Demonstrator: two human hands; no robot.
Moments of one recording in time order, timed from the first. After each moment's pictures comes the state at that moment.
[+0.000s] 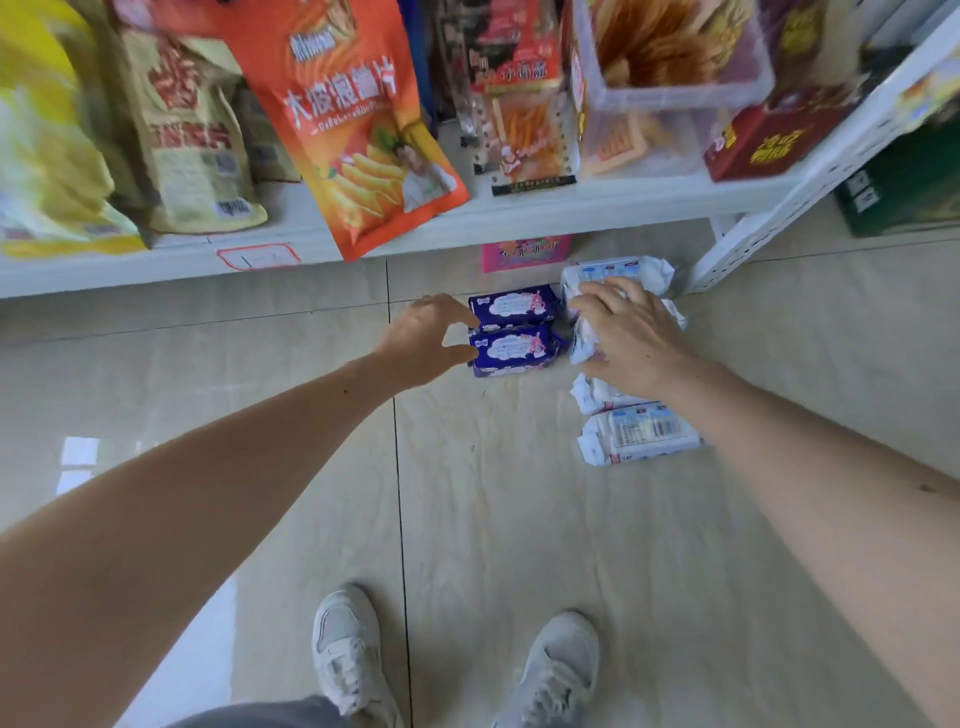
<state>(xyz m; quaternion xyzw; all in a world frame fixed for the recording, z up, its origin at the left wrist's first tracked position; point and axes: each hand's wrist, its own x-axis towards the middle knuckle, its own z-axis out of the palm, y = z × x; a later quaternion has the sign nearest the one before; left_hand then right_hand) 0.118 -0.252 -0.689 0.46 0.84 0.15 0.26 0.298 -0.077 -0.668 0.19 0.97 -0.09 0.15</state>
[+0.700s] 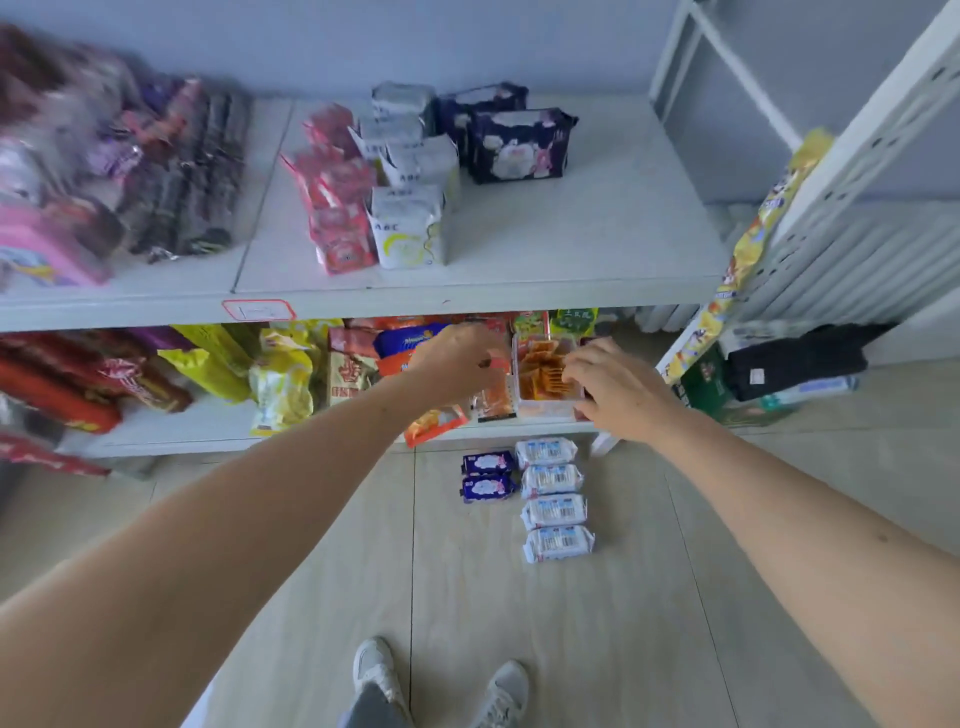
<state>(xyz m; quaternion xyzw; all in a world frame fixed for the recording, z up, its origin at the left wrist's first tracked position) 0.146 -0.220 -0.126 0.51 0.82 0.17 0.17 0.317 -0.064 -0.133 0.11 0.99 -0.03 0.06</state>
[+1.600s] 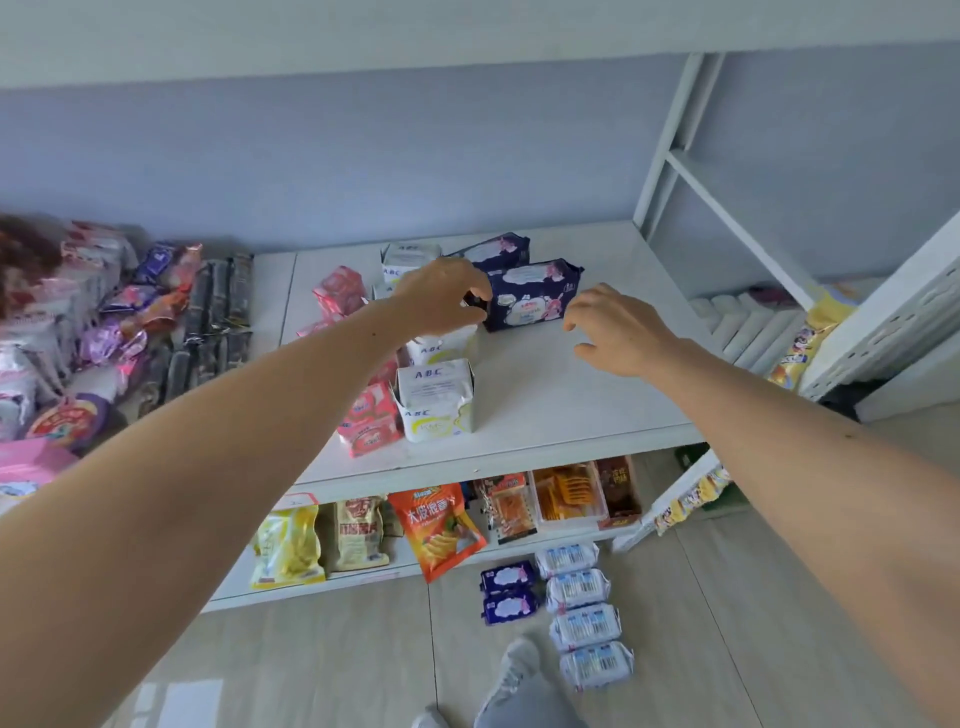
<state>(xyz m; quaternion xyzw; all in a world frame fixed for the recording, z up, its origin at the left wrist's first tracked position) -0.079 -0.100 0.007 0.58 0.80 0.10 0.05 0.118 0.055 -0.016 0.19 0.98 0.01 0.01</state>
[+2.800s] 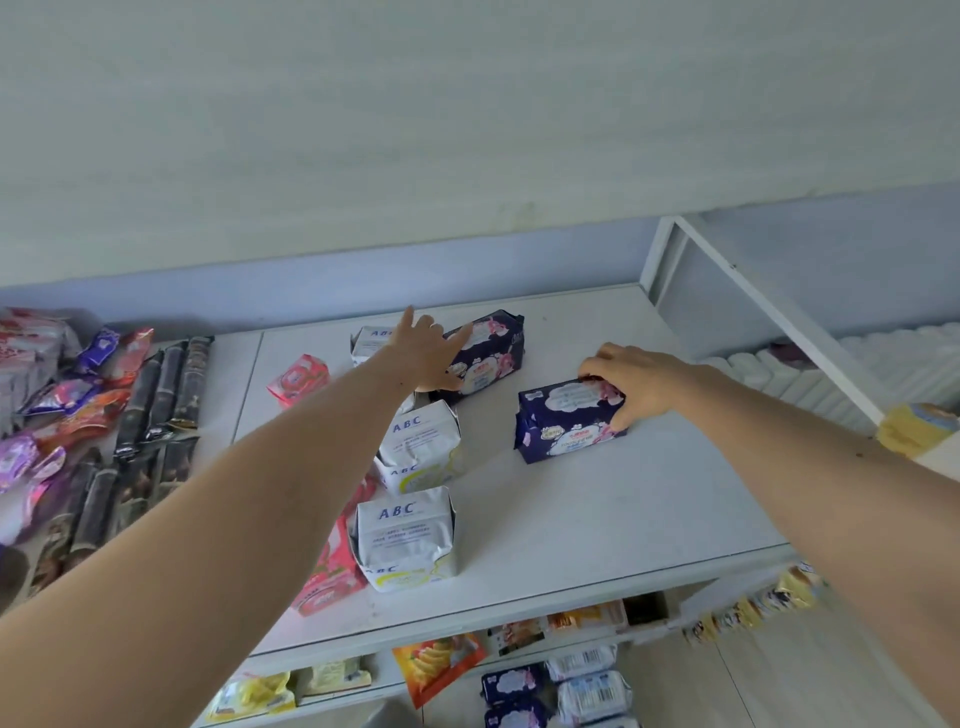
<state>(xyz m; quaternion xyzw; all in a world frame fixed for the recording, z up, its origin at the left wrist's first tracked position) -0.186 0.025 -0.062 0.56 0.80 -0.23 -0.02 0.058 0.191 -0.046 0.20 0.96 -0.04 0.19</state>
